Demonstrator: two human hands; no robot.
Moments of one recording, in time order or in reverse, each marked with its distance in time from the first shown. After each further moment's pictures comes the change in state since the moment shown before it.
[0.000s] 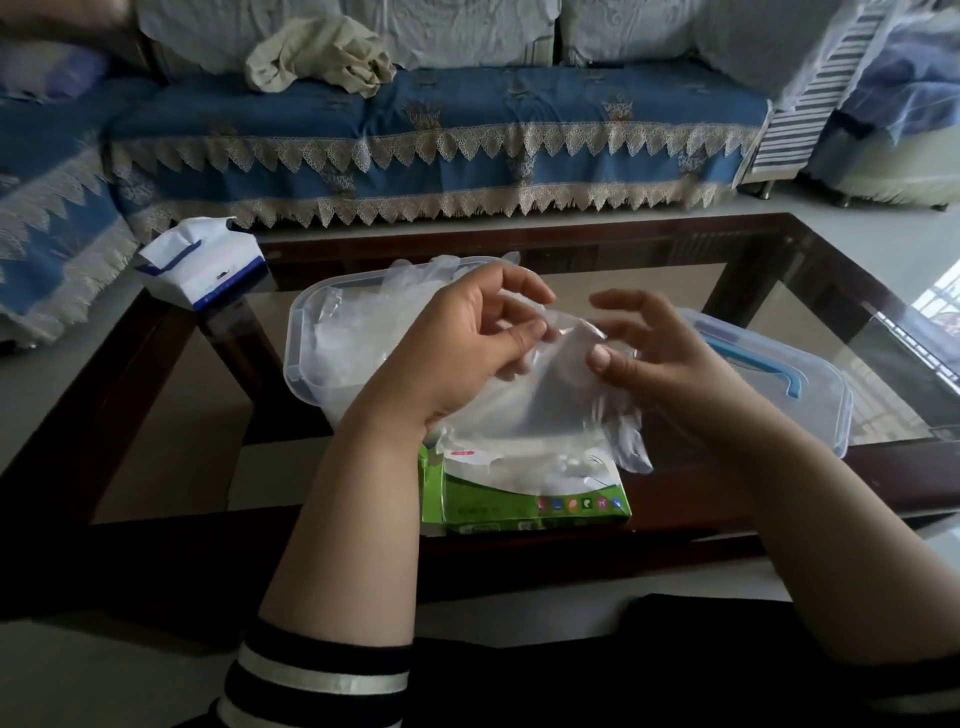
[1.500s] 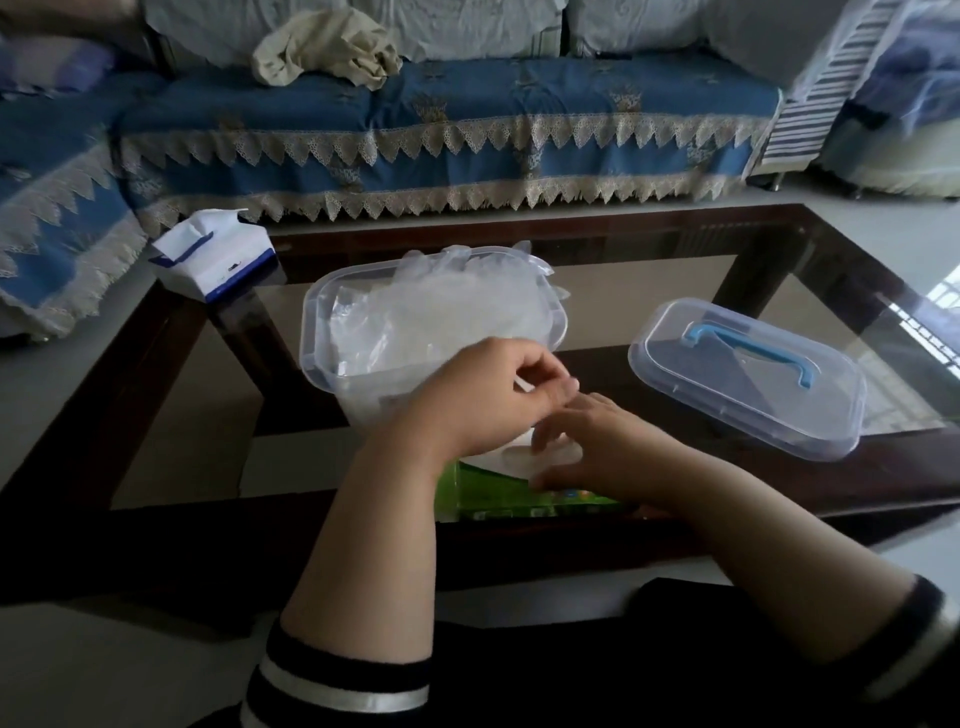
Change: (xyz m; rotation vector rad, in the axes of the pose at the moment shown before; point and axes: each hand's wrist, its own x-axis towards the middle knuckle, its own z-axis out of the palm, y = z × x) left_hand -0.020 -0.008 0.010 0.470 -0.191 -0.209; right_hand 0.012 0.057 0.041 -0.937 -0.342 0.072
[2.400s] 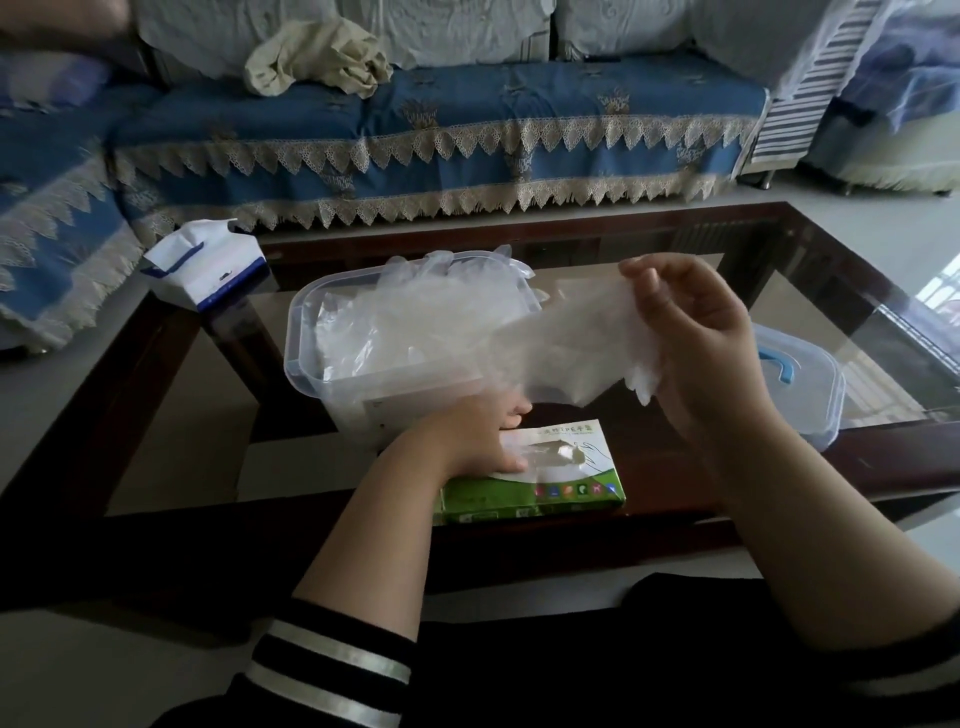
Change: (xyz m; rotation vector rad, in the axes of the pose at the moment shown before) left_hand 0.022 -0.039 0.031 0.190 -0.276 -0.152; right_hand -0.035 -0.008 -0.059 1.282 0.823 -0.270
